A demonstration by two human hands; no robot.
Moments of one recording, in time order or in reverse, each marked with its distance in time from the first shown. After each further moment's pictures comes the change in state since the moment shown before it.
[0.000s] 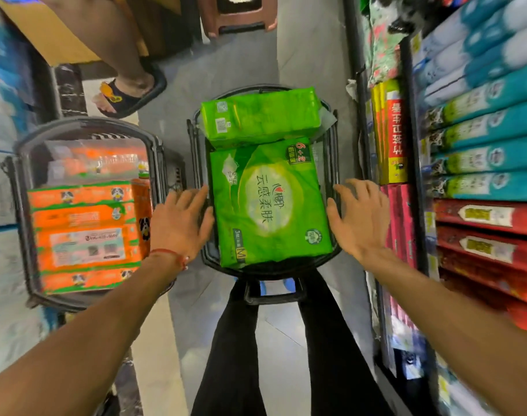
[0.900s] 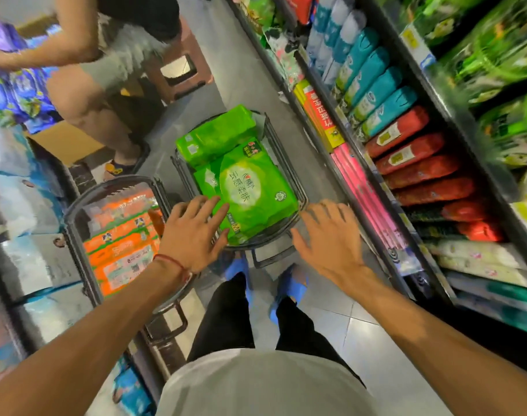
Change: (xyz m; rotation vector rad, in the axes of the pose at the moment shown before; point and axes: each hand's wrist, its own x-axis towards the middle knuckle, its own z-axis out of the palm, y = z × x) left_hand -0.124 0.071 -0.155 0.340 0.051 0.636; right_hand -0.244 -0.058 -0.124 -0.077 0.257 0.010
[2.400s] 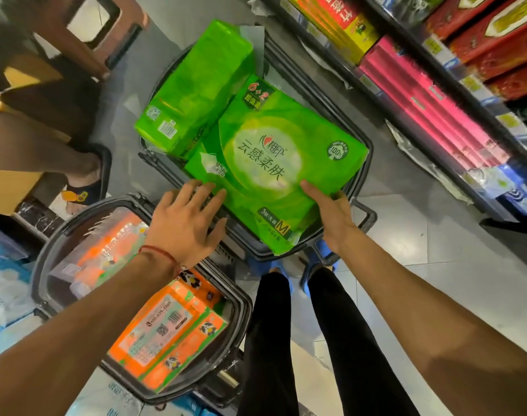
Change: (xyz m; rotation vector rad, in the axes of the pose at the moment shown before) left_hand 0.090 -0.160 0.209 0.053 -0.129 0.318; right_hand 0.085 -0.128 0.272 1.821 0.048 1.534
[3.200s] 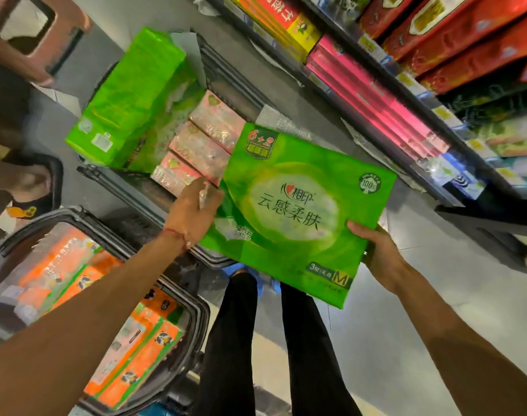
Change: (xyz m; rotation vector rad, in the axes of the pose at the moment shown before) left_hand 0.087 0.094 0.012 -0.987 -0.227 -0.510; right_hand -0.038 -0.033 -0.198 -0.060 -0.026 0.065
